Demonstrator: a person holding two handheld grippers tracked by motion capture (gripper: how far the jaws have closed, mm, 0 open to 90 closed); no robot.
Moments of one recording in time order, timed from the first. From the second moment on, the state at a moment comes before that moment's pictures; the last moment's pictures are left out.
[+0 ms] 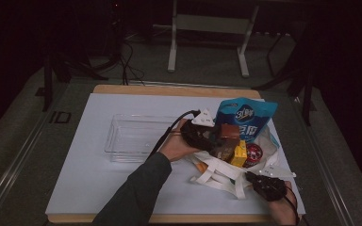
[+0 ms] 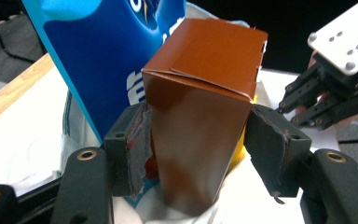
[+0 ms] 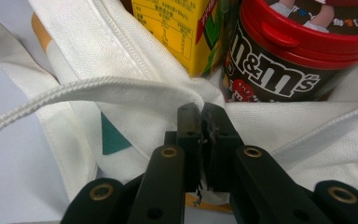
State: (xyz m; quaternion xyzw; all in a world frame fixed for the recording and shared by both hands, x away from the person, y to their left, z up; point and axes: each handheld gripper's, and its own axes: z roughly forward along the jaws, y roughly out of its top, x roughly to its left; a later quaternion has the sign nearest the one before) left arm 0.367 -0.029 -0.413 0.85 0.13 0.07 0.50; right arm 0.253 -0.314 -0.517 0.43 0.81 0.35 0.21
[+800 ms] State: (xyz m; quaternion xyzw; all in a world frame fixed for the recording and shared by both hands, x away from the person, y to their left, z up) left arm 0.379 -0.053 -0.417 0.84 0.11 0.03 0.53; right arm 0.253 -0.315 -0.517 0.42 0.81 0.35 0.21
